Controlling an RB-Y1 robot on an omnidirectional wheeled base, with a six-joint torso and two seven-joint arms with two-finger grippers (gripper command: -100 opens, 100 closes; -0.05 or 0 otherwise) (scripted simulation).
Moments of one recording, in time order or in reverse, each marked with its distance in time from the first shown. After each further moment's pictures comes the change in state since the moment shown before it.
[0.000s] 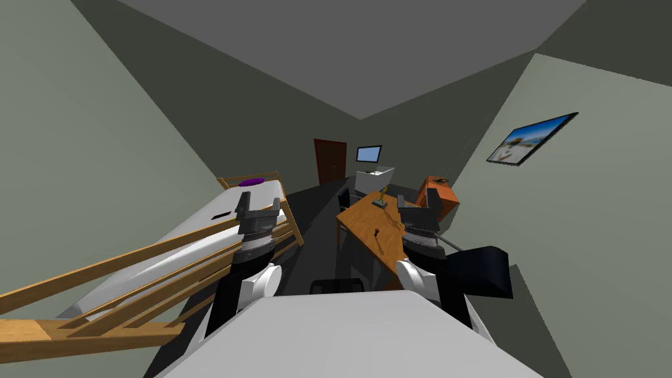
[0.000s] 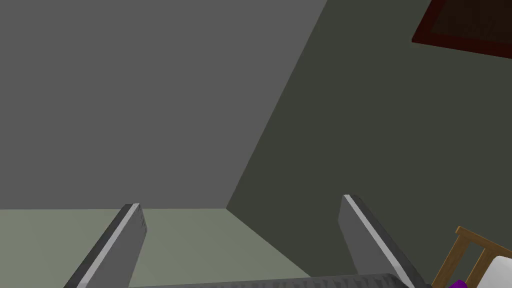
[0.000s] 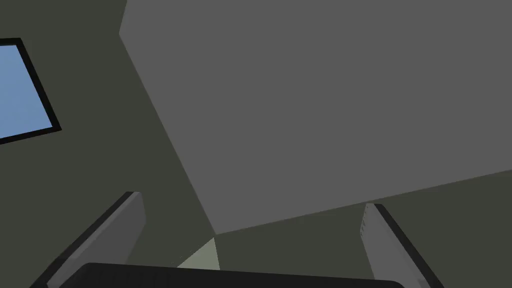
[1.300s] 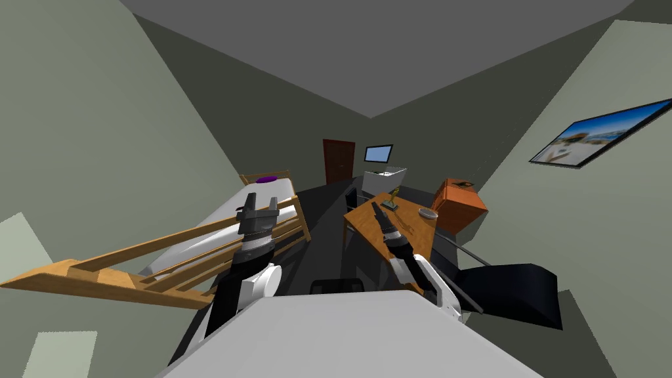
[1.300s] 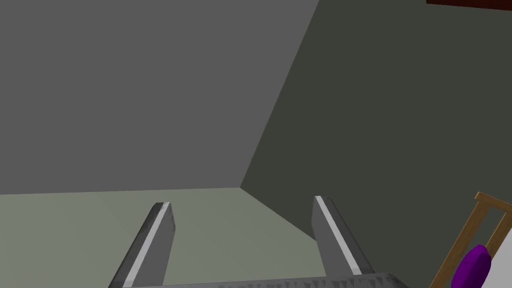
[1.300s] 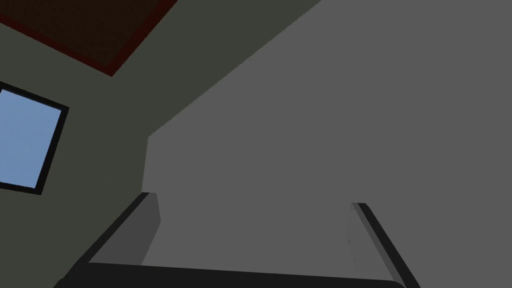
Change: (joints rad) left arm 0.000 0.000 0.000 0.000 0.000 0.000 0.000; right arm -0.140 -0.250 0.078 0.343 0.325 0.023 0.149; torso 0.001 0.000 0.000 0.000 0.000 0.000
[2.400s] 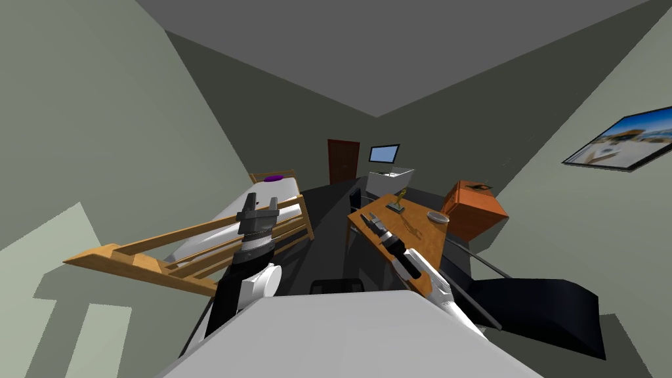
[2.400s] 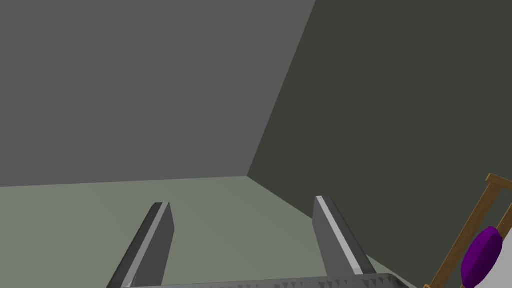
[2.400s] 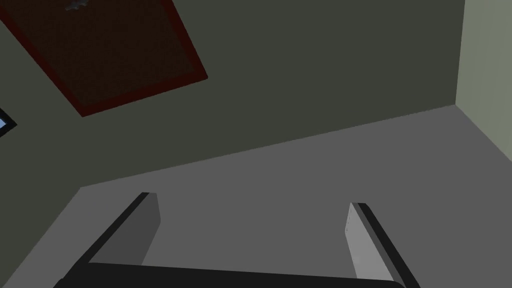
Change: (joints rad) left arm 0.000 0.000 0.000 0.000 0.000 0.000 0.000; right arm -0.108 -0.163 0.050 0.269 0.271 0.013 0.140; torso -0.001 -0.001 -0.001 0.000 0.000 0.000
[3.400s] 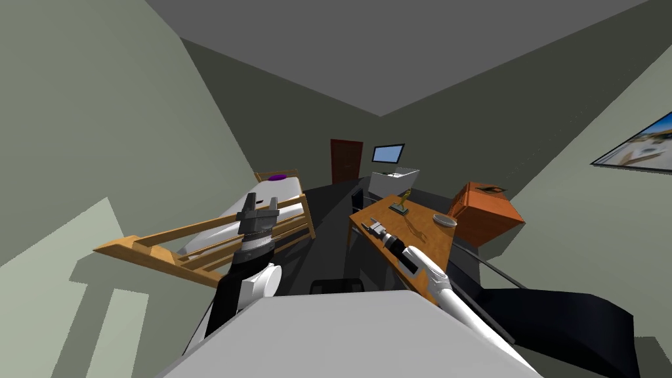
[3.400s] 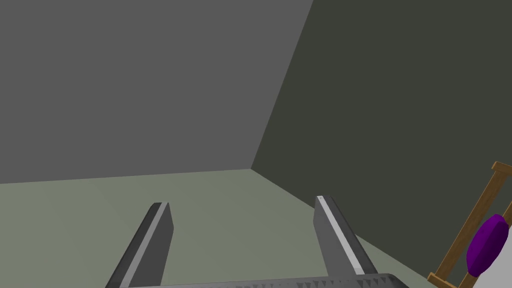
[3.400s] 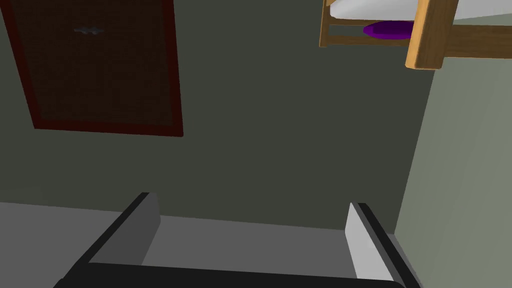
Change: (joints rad) left arm 0.000 0.000 0.000 0.000 0.000 0.000 0.000; right arm -0.095 -0.099 0.028 0.249 0.207 0.005 0.120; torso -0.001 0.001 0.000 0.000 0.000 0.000
